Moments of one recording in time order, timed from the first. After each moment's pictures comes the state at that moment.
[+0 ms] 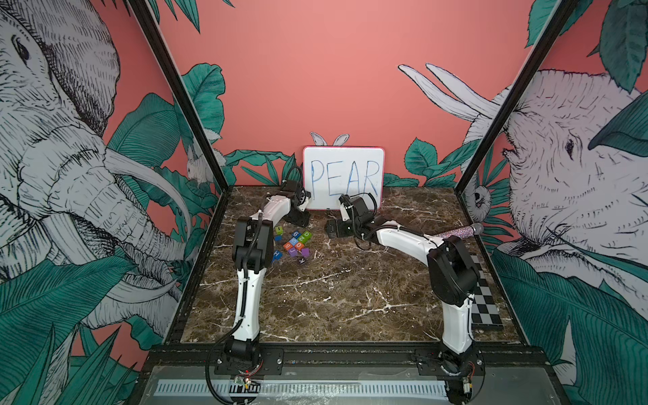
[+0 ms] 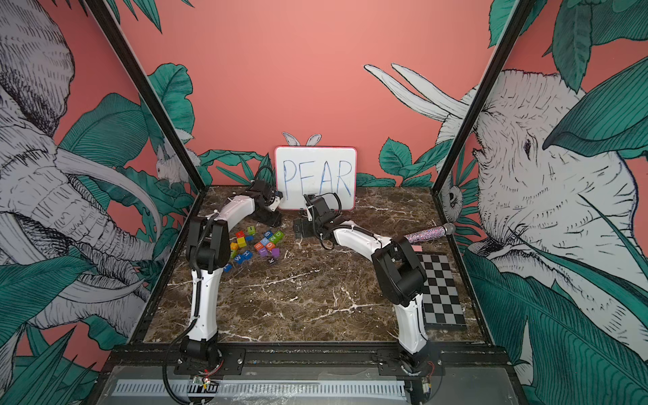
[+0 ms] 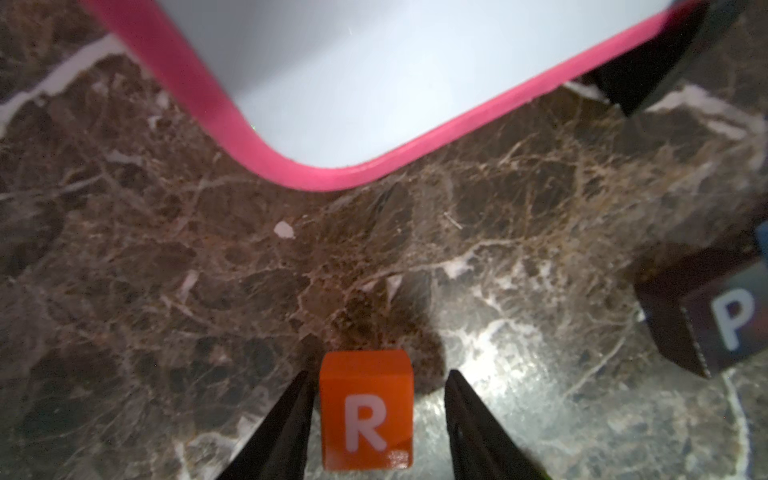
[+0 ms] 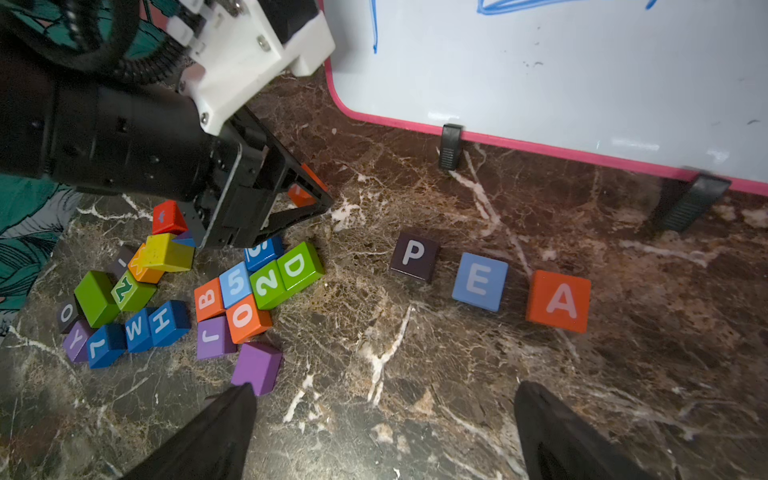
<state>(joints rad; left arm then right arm) -0.25 2.35 1.95 -0.79 0.13 0.21 0.67 2.00 1.52 -0.25 -0.07 0.35</state>
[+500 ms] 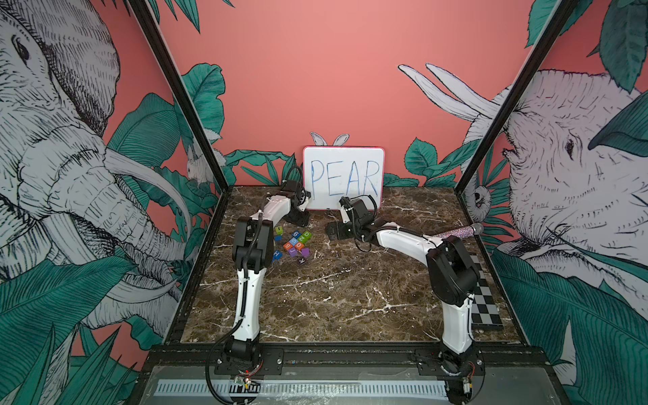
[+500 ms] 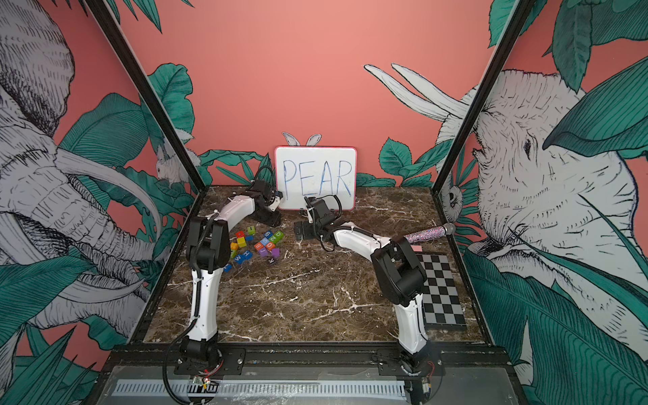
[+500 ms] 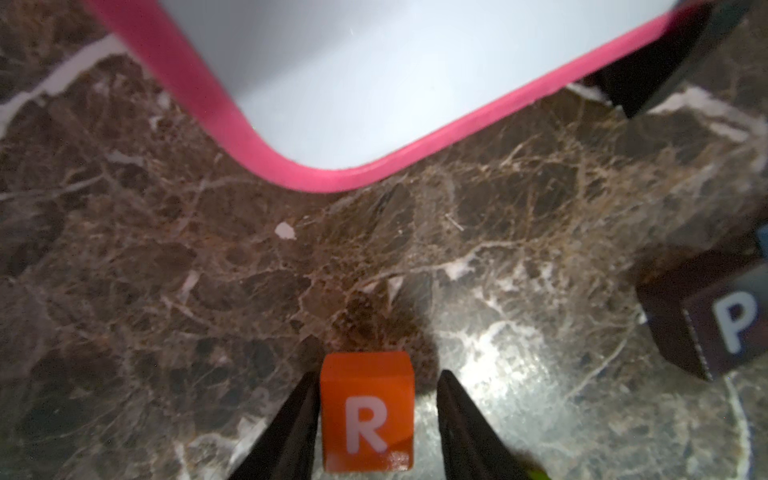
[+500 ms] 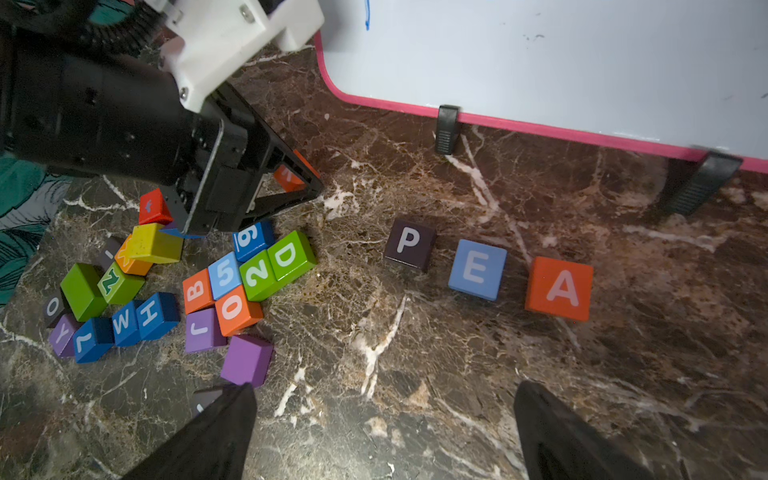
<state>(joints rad) -0.25 2.35 1.95 -0.79 0.13 0.21 0.67 2.00 1.49 -0.24 -0.07 0.35</state>
